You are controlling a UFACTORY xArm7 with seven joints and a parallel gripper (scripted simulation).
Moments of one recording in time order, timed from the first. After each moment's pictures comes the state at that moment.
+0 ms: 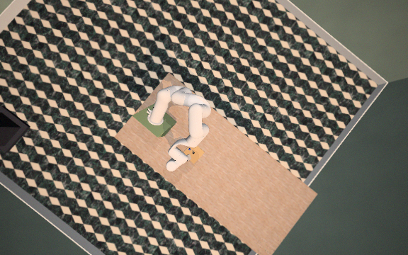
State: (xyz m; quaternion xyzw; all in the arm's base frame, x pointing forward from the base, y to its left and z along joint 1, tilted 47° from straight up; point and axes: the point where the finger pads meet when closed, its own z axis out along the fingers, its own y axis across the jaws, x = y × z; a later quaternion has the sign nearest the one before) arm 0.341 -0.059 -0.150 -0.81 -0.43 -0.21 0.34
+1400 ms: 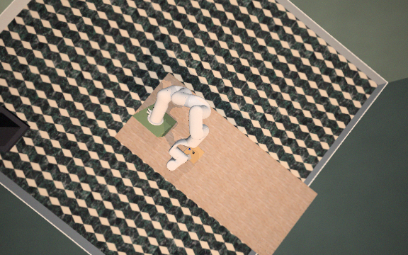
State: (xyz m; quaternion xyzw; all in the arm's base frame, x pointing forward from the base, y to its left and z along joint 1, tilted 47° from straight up) arm 0.341 -0.045 -0.163 -0.81 -0.43 -0.21 0.34
